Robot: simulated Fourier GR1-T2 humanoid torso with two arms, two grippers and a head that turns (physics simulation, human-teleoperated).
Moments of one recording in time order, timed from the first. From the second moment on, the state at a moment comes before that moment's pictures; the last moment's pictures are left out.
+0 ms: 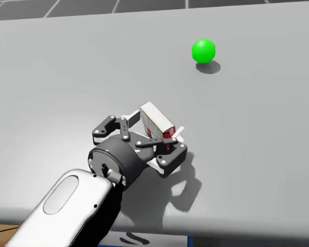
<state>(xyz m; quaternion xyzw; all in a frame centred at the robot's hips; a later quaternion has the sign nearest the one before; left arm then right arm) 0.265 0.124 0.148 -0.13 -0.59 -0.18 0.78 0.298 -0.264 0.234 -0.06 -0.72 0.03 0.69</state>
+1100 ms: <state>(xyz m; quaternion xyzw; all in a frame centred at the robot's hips) 0.285 0.120 0.137 -0.10 -0.59 -0.15 0.79 0.298 -0.268 0.235 -0.06 -0.72 0.03 0.69</state>
